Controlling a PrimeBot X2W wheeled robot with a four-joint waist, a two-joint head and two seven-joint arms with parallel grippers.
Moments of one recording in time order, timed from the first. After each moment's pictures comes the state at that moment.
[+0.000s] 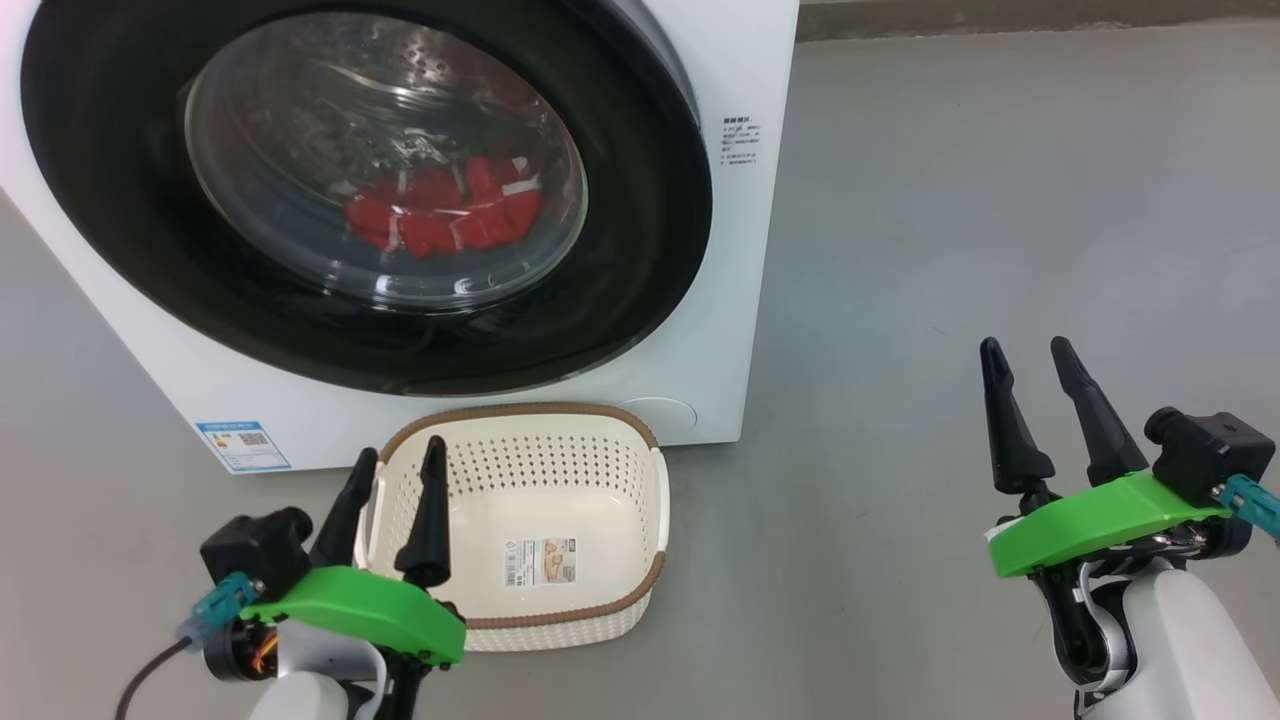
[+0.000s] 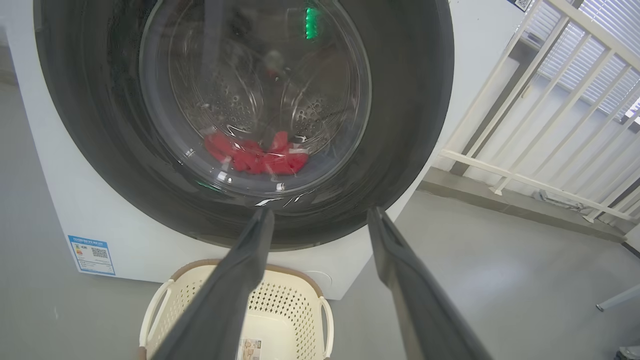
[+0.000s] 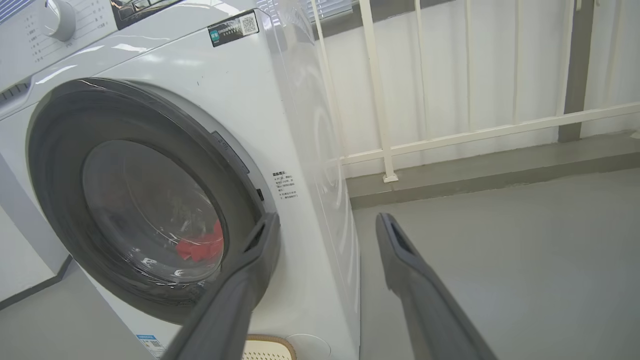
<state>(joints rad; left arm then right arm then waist) -0.29 0.08 -0.20 0.37 -0.57 0.05 -0.17 -0.25 -0.04 -0.05 0.31 0.43 0.13 -0.17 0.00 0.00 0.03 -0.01</state>
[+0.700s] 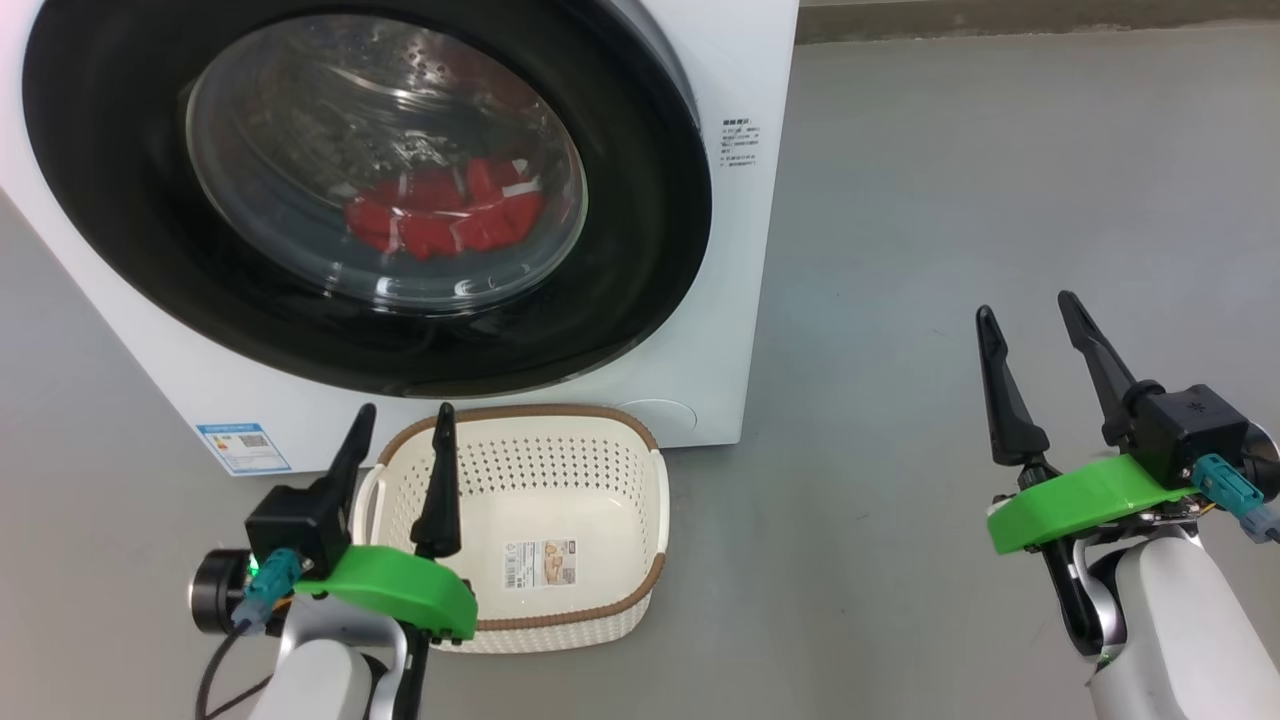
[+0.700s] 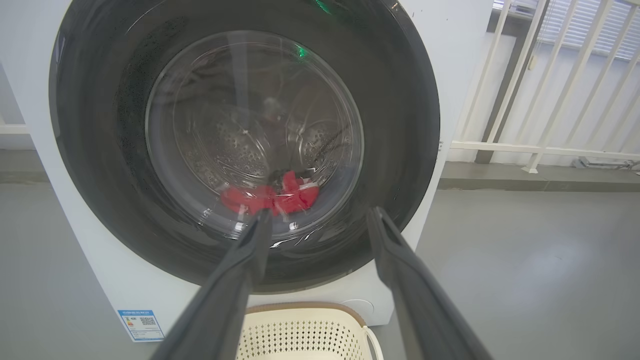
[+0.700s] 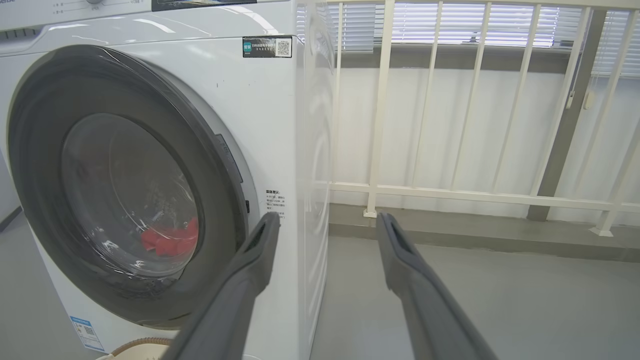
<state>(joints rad) -0.36 0.09 -0.24 0.41 -0.35 0.10 -0.23 -0.30 -0.04 -0.07 0.31 0.16 0.13 -0.23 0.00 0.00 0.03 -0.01</state>
